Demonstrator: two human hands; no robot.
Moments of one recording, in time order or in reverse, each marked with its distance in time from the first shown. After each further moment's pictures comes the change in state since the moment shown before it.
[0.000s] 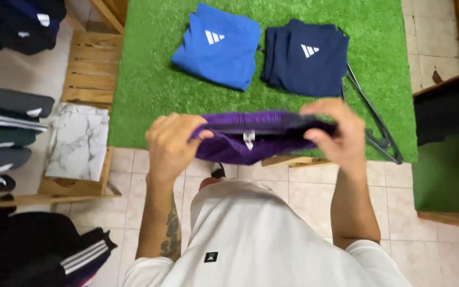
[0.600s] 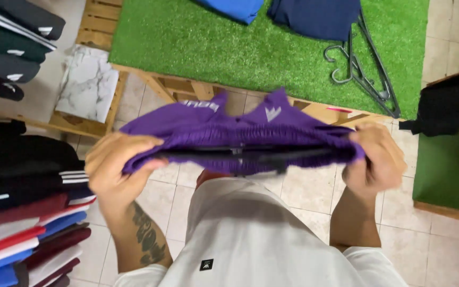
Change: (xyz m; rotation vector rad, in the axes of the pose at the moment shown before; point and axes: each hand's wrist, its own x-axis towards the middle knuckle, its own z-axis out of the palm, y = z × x) left_hand -0.091 0.224 -0.156 -0.086 0.053 -0.108; right_hand -0.169 -0.106 -0.049 -0.186 0.345 -0.424
